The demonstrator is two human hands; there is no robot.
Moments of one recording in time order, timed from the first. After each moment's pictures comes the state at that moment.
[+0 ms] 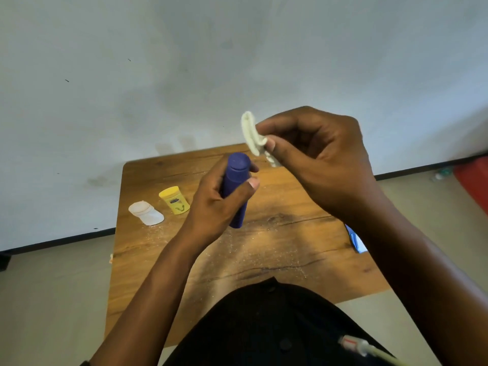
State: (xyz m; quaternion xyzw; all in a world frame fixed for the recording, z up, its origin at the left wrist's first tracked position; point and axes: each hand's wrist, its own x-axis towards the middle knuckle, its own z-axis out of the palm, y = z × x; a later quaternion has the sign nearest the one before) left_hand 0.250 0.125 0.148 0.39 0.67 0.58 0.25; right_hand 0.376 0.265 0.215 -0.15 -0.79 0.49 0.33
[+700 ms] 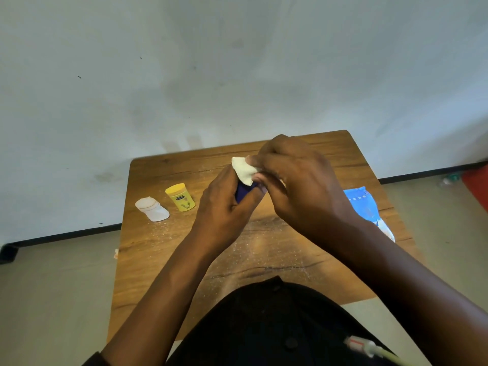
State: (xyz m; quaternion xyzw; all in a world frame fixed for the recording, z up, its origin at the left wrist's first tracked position) left_hand 0.253 0.121 0.125 0.42 0.75 0.49 0.15; right_hand 0.365 0.243 0.183 -0.09 -0.93 0.20 0.29
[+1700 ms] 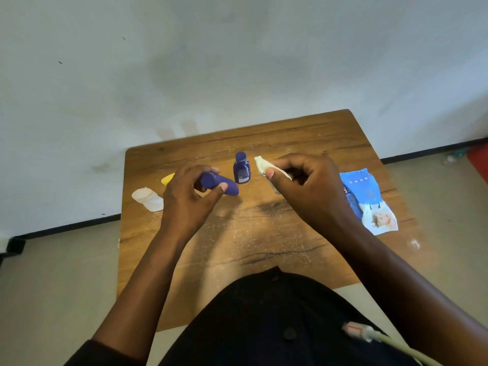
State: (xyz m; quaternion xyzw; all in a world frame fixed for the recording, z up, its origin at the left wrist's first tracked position) left_hand 0.200 0.091 0.073 0.36 0.84 0.41 0.08; right_hand 0.382 0.252 0.129 -0.30 -0.77 0.51 0.24
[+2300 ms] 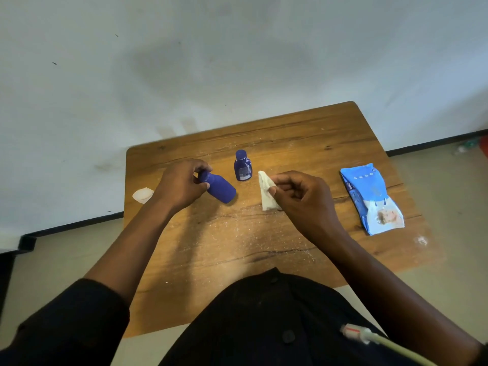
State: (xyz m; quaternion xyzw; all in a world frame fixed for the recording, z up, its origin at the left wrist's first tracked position) left_hand 0.132 0.113 0.054 0.39 0.87 0.22 0.19; right_hand 0.387 0.252 0.083 -0.31 -0.71 0.59 0.20
